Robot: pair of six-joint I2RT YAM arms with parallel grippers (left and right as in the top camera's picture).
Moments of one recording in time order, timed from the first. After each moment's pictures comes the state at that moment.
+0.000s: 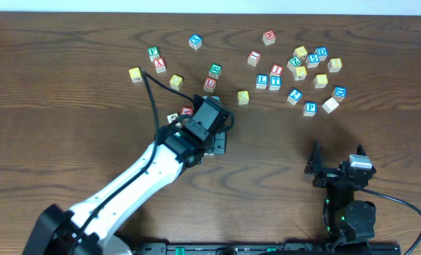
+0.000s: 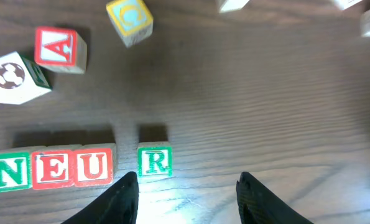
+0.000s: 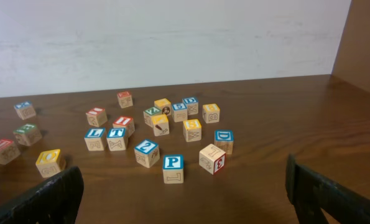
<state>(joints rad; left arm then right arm) -0.69 1.47 1.04 -0.60 -0.06 -0.58 0.14 0.02 0.01 -0.05 0.24 0.07</state>
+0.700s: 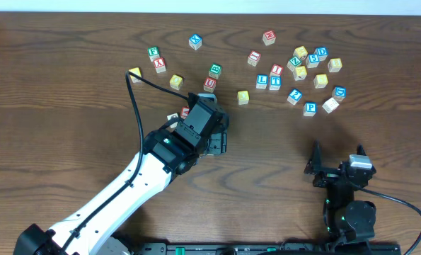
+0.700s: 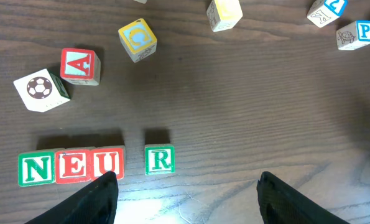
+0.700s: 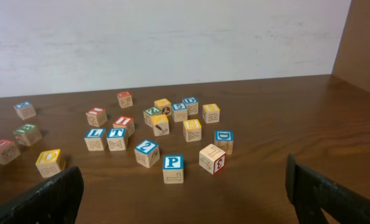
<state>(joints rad) -0.69 1.39 1.04 -0.63 -0.08 -0.56 0.14 0.02 0.01 -0.05 0.24 0.07</state>
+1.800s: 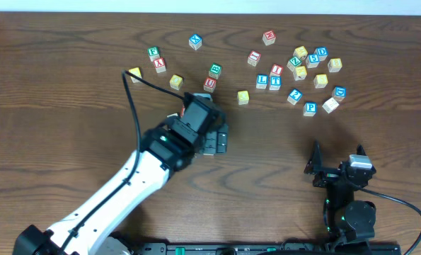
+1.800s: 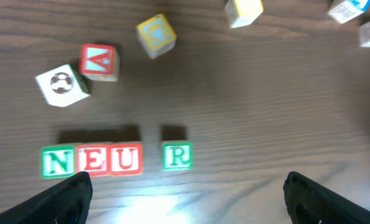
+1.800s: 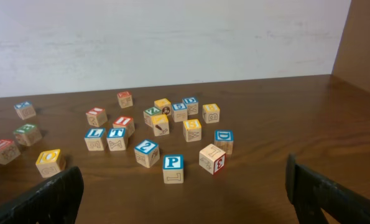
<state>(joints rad) -0.65 1.39 1.04 -0.68 -0.09 -0.53 0.14 0.02 0.01 -0.05 0.24 0.07</state>
